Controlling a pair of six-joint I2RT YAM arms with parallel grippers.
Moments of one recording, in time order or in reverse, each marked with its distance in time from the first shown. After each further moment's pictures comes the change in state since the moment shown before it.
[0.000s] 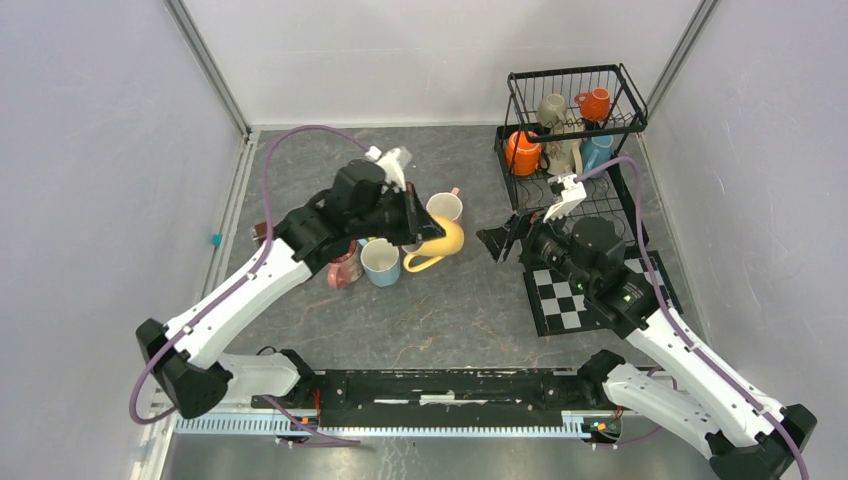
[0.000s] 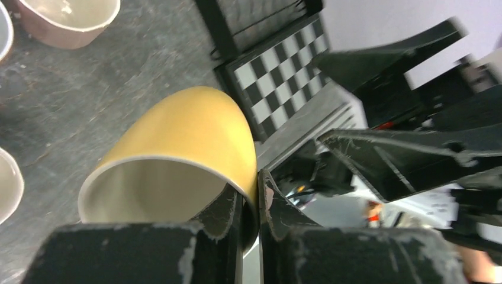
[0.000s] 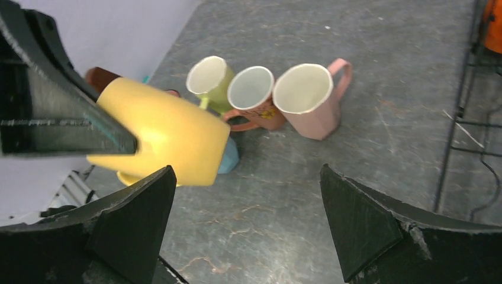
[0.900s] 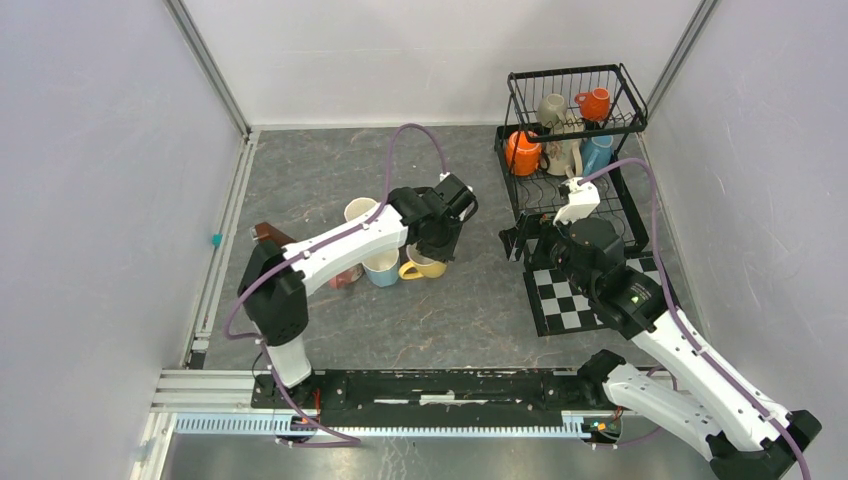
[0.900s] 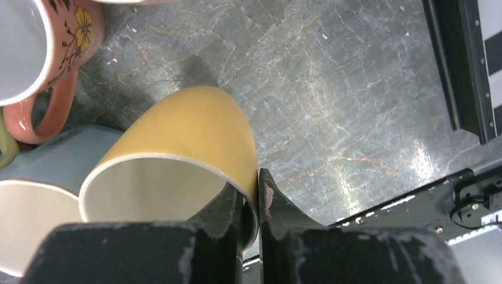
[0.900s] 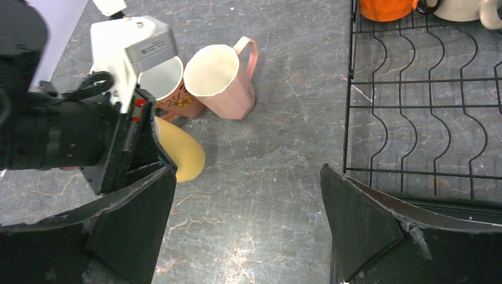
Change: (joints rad) left arm -0.165 0.546 0.268 -0.362 -0.348 0.336; right arm -0.002 -0.008 0.051 -0.245 0.266 -0.060
